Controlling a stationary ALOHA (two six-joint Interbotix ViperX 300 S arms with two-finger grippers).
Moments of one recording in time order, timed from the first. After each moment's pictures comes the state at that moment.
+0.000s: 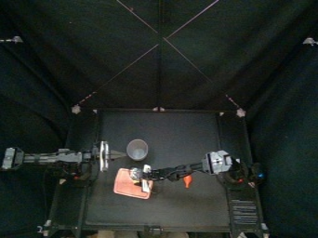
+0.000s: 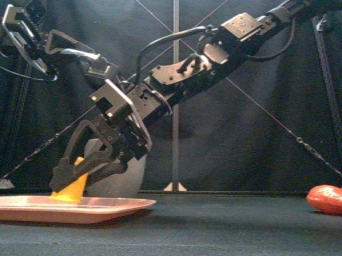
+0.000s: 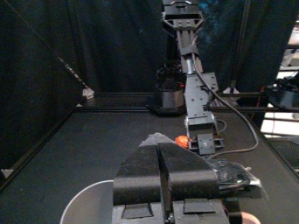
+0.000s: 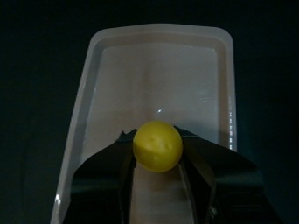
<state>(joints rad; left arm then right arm) 0.12 -0.94 1.25 0.04 -0.35 0.01 0.08 0.54 0.09 0.18 0.05 0.01</state>
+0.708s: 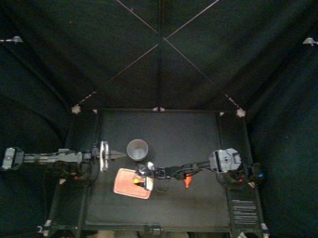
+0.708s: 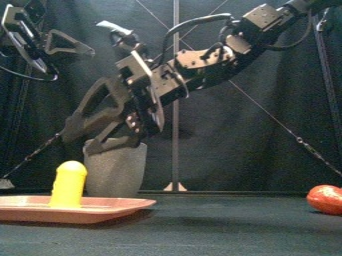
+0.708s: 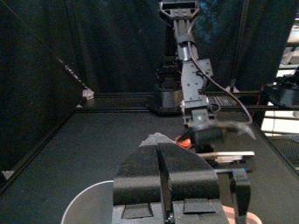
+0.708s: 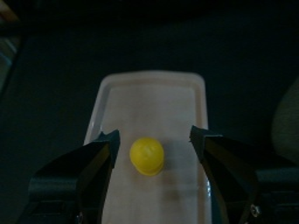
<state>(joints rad) 0.12 -0.94 1.25 0.06 -0.35 0.01 0.07 0.39 0.28 0.18 -0.22 0.00</state>
